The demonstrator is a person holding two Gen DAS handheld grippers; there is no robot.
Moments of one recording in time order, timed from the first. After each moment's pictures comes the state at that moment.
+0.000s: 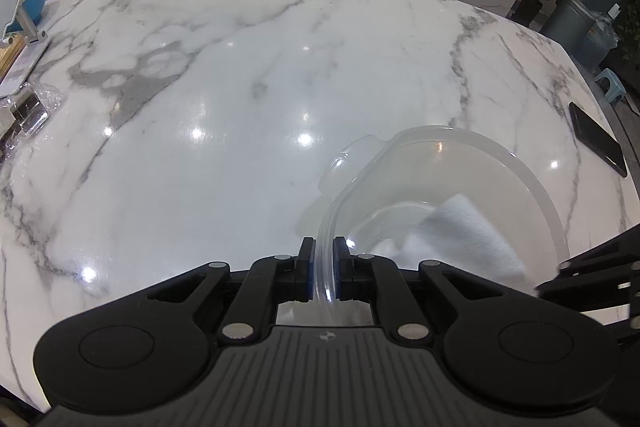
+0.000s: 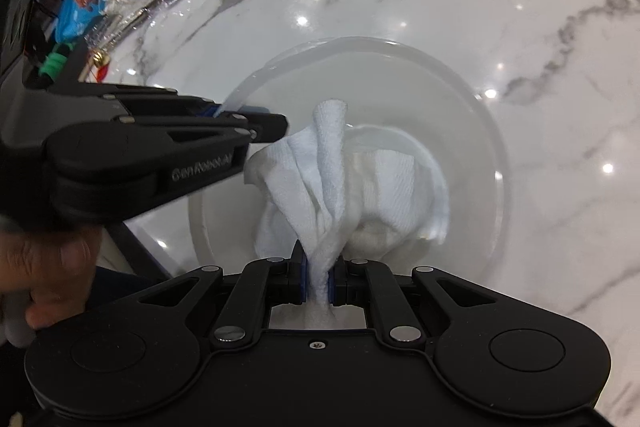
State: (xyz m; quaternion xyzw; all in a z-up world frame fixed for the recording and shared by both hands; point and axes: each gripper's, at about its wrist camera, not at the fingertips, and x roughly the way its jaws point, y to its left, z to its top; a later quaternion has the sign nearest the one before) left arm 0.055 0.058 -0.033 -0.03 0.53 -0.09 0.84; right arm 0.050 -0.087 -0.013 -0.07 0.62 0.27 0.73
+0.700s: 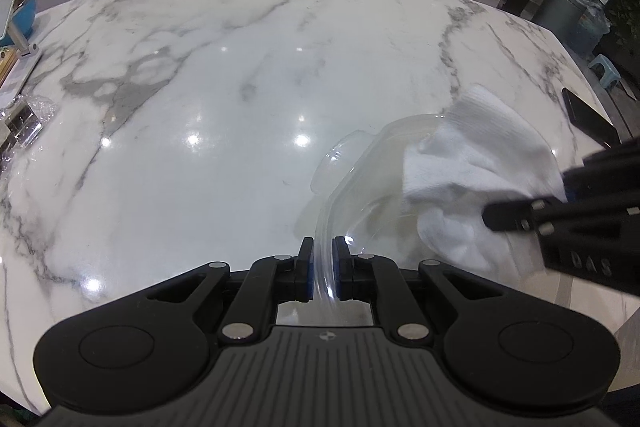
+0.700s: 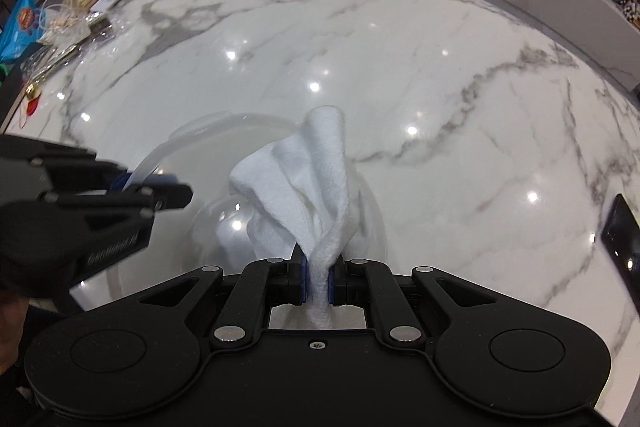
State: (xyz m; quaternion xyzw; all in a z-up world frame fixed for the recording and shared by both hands) left arm 0.050 0.051 -0.034 -0.01 0.53 -0.11 0.84; right arm 0.078 -0.107 -0.002 -0.11 0.56 0.18 0.80
